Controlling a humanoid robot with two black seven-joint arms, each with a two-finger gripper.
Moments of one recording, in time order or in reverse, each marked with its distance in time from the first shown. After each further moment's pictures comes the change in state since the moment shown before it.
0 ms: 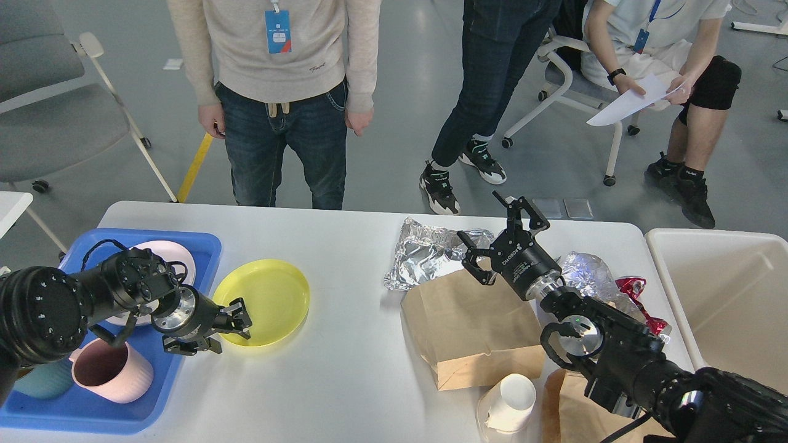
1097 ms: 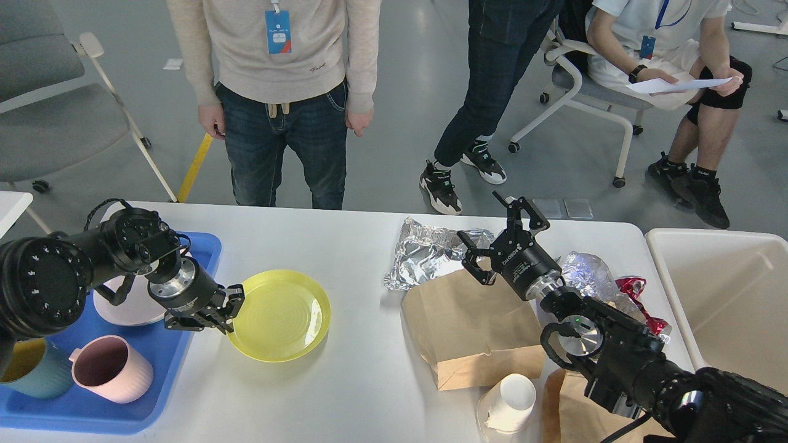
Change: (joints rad) left arm -0.115 -0.004 -0.002 0.032 0.015 -0.204 0.118; right arm 0.000 0.000 0.000 0.000 0.000 0.000 0.000
